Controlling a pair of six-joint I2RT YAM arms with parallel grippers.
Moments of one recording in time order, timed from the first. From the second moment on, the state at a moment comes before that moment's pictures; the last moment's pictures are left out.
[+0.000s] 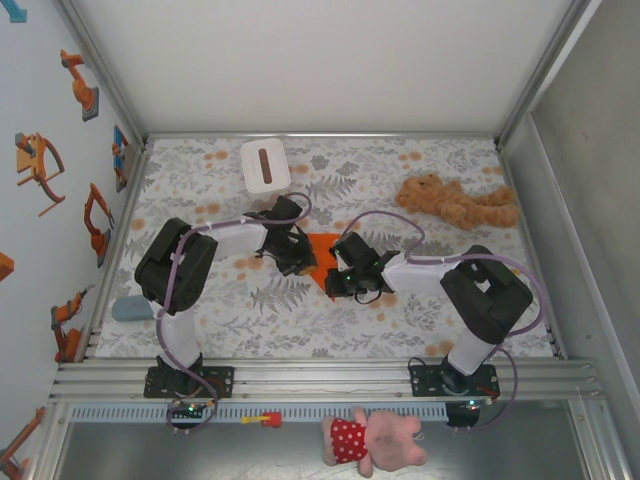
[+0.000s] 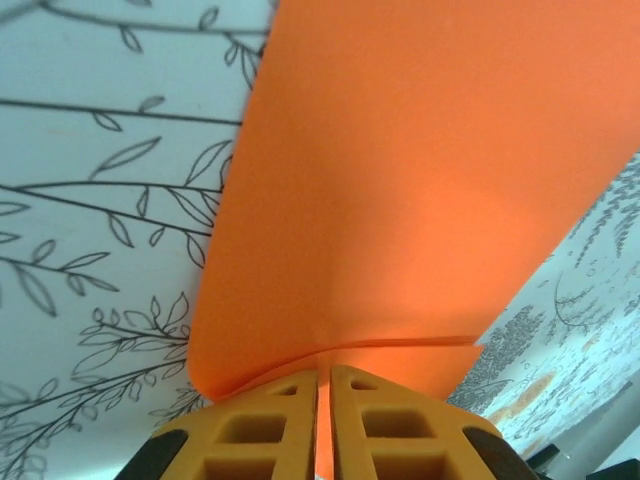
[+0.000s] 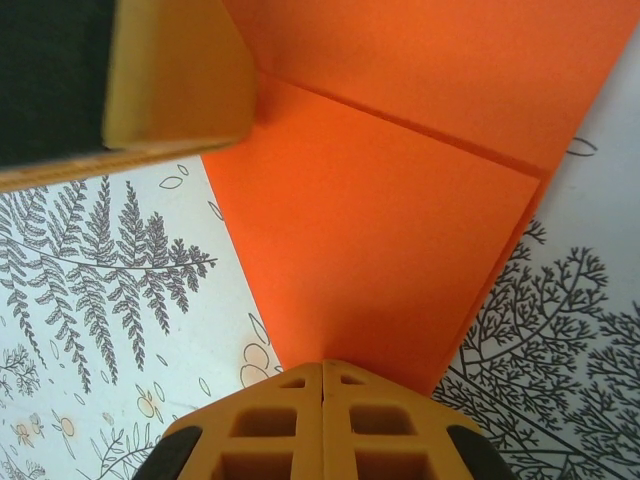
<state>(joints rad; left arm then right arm) -0.65 1.89 1.11 -0.45 0.47 -0.92 0.80 1.68 0.79 -0.15 -0.28 0.64</state>
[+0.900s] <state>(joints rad) -0.72 1.85 0.95 -0.19 0.50 -0.89 0.80 1.69 0.80 -0.15 -0.29 0.66</state>
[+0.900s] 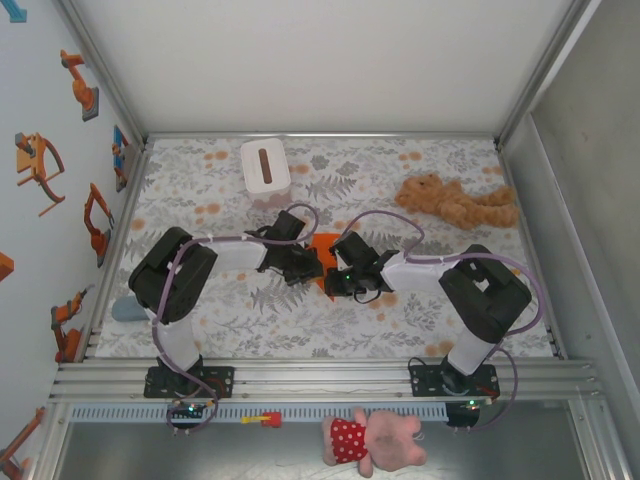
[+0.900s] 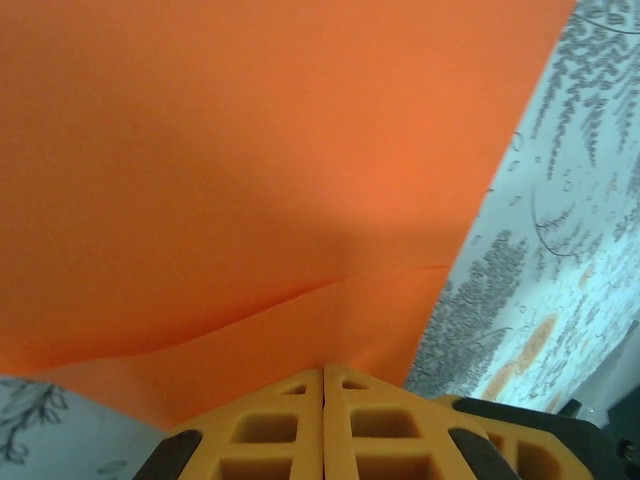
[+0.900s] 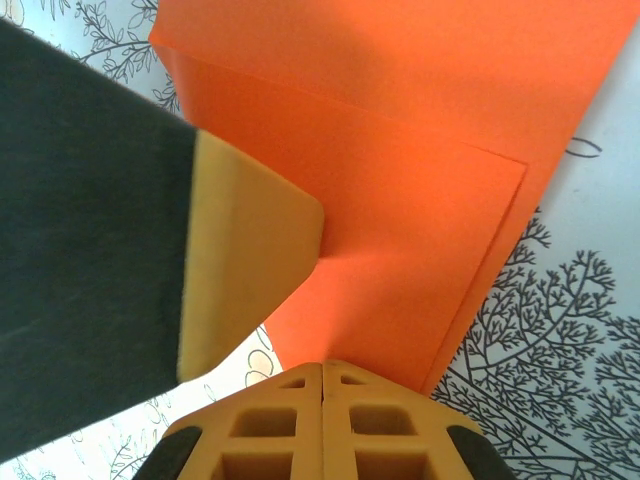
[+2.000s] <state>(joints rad) -0.53 1.91 0.98 -0.10 0.56 -0.69 0.80 1.68 0.79 -0.16 -0.25 0.65</state>
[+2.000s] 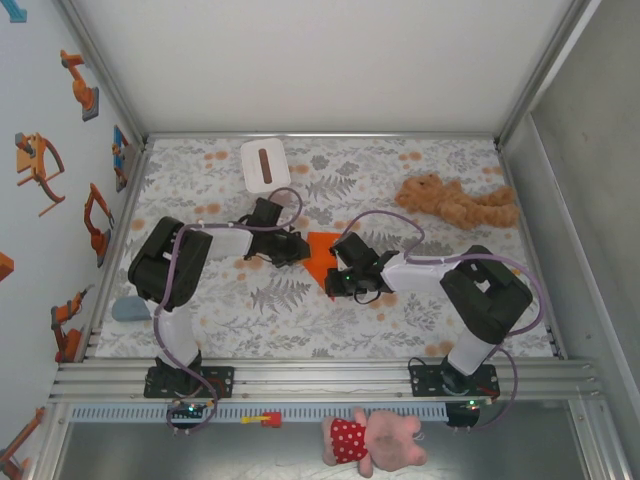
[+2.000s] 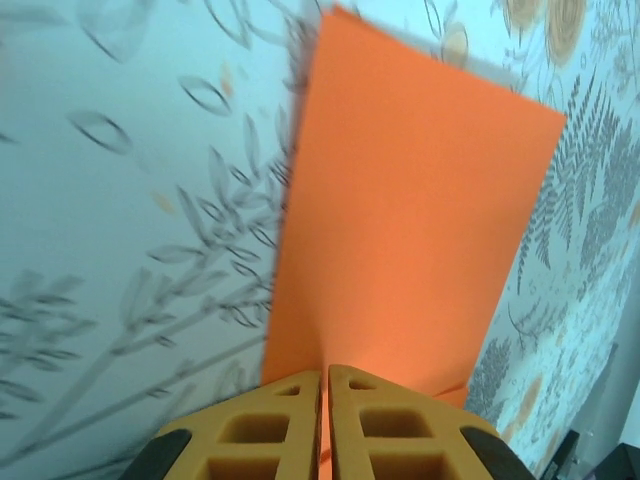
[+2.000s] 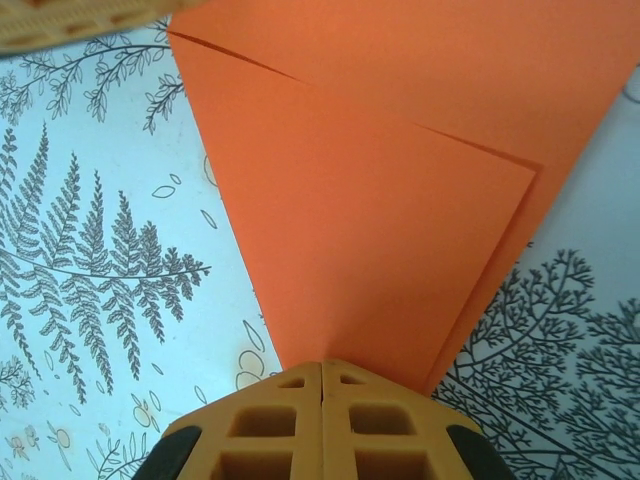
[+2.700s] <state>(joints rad) -0.54 1.61 0.83 -0.13 0.40 -0.80 0.79 1.58 0.80 -0.15 -0.25 0.74</state>
